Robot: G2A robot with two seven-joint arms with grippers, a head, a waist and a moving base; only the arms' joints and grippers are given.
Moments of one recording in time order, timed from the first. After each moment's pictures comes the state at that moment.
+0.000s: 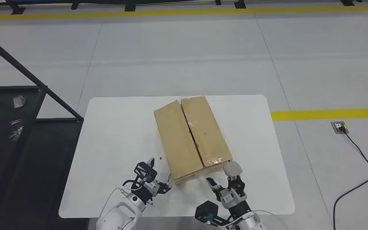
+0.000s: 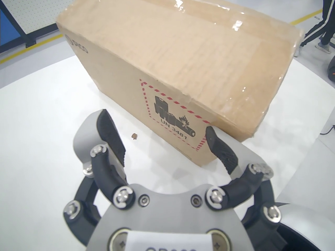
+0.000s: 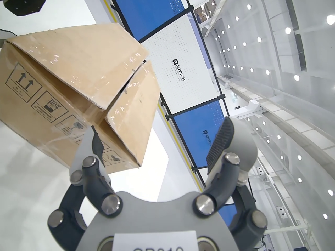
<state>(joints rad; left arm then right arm) 1.39 -1.21 -1.25 -1.67 1.40 -0.25 0.05 -1.60 -1.27 1.16 -2.03 -2.58 0.11 0.01</state>
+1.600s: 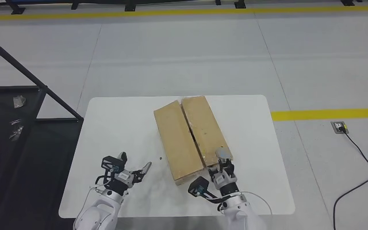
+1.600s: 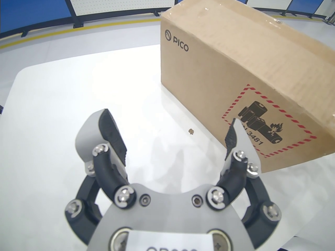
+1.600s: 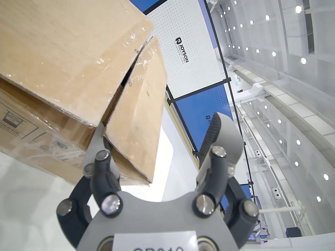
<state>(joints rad) 1.42 -1.20 -1.44 -1.64 1.25 -0.21 0.08 -1.37 -1.33 1.06 -1.81 -2.55 0.13 0.20</state>
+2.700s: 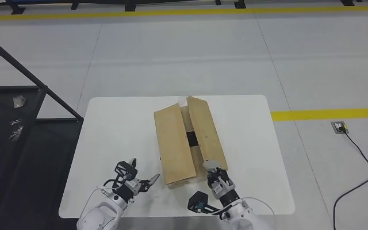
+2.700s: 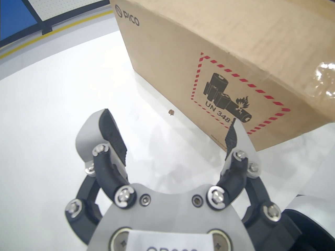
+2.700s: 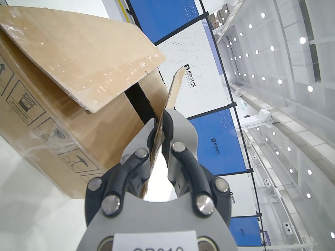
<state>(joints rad) 1.43 -1.18 -1.42 -1.62 1.40 -0.35 0.06 -1.47 -1.31 1.12 -1.89 -2.57 0.03 -0.02</state>
